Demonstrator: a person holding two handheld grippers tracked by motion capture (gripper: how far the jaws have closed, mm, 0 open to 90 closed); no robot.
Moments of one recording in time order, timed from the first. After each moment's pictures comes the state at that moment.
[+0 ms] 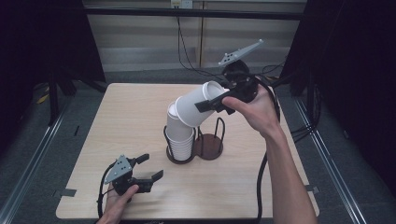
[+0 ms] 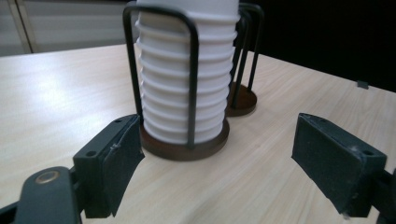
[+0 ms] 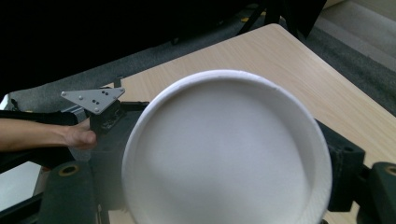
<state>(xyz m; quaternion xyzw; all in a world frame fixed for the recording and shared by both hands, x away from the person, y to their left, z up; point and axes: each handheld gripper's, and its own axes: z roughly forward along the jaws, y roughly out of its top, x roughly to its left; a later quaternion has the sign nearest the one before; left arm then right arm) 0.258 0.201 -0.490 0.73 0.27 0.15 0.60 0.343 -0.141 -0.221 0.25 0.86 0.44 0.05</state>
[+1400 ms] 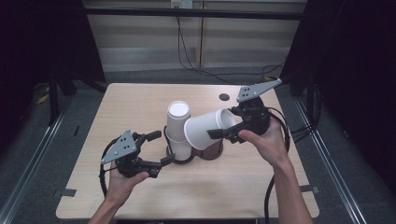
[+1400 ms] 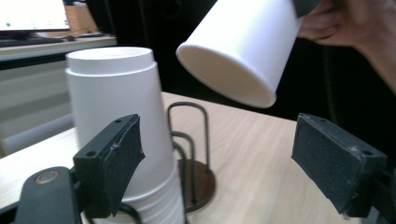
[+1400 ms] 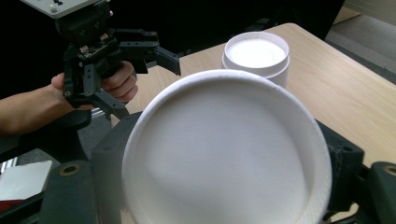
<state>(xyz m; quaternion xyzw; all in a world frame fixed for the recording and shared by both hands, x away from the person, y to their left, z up) 0.265 0.165 -0.383 0.73 0.17 0.14 0.64 0.300 -0.172 -0.280 0.23 0.84 0.49 0.04</state>
